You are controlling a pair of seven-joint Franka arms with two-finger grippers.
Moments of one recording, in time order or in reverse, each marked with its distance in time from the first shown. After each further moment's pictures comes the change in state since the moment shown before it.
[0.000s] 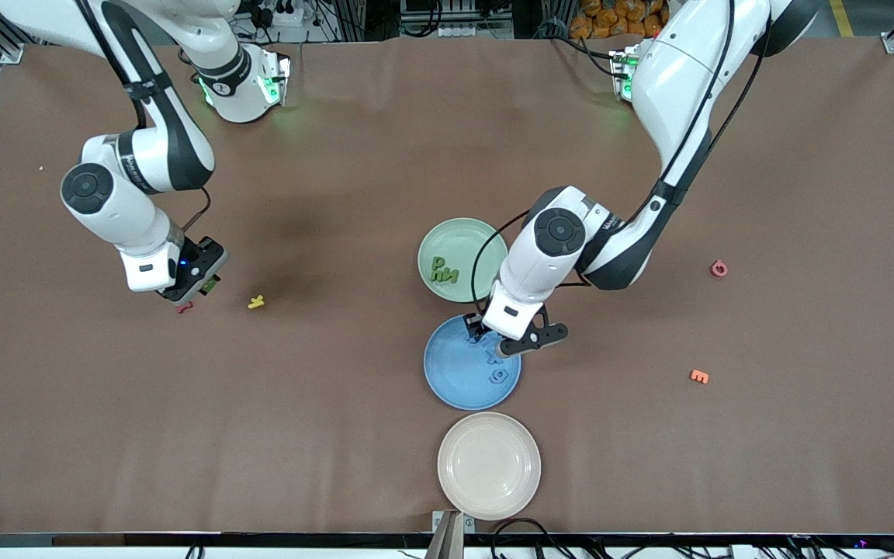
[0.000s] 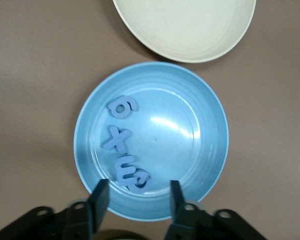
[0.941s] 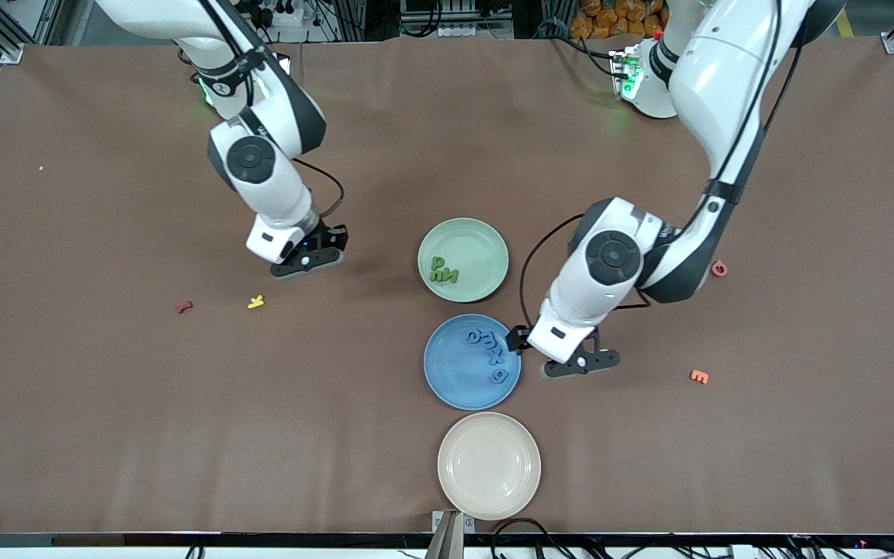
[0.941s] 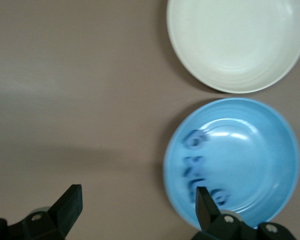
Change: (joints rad) left arm 0.097 -0.056 0.029 0.034 0.013 -0.211 0.279; right arm 0.352 0.082 0.076 0.076 0.002 -0.011 1.099
